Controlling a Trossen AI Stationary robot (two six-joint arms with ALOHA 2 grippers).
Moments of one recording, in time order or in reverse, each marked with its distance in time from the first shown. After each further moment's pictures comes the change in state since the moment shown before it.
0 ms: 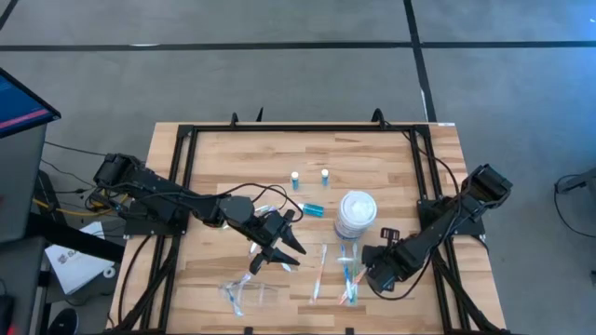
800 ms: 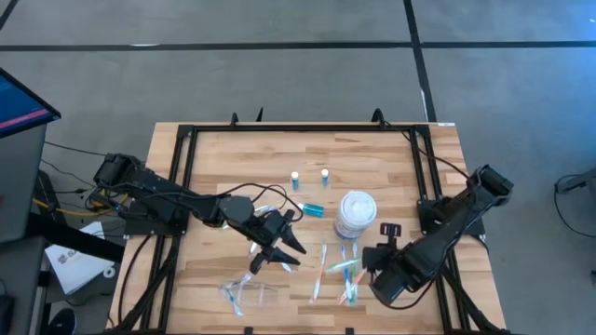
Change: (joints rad) left arm 0.000 0.000 0.000 0.005 -0.009 -0.036; right arm 0.053 0.000 0.431 -0.451 0.222 -0.048
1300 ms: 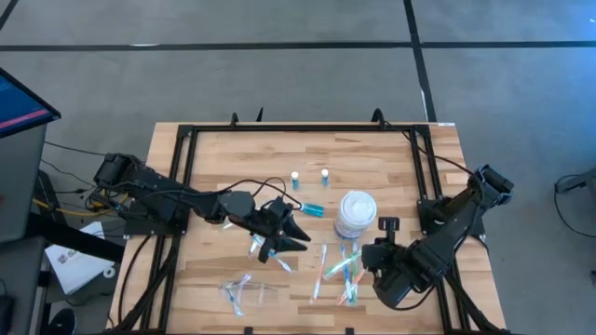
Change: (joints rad) left arm 0.044 0.000 0.000 0.026 -0.094 -0.281; right arm 0.004 0.000 0.137 -0.102 0.175 -0.101
